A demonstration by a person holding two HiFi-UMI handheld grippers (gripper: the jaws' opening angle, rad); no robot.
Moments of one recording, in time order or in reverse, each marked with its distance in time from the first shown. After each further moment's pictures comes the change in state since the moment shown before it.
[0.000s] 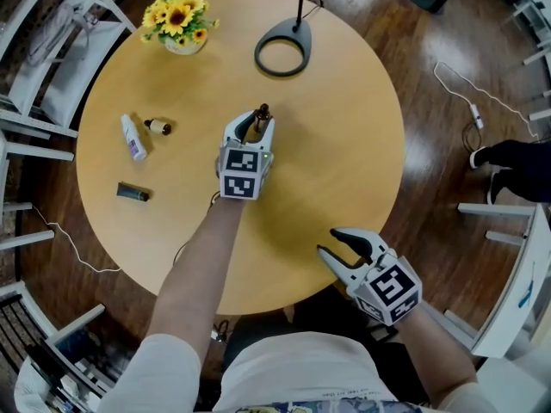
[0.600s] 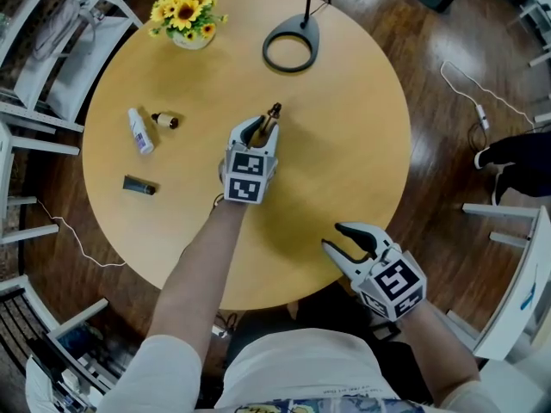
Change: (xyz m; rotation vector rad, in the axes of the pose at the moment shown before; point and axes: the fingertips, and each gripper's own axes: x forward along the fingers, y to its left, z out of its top) left arm -0.017 -0.006 -0.020 0.033 0.069 -0.014; right arm 0.003 0.002 0.002 -0.008 0.002 0.007
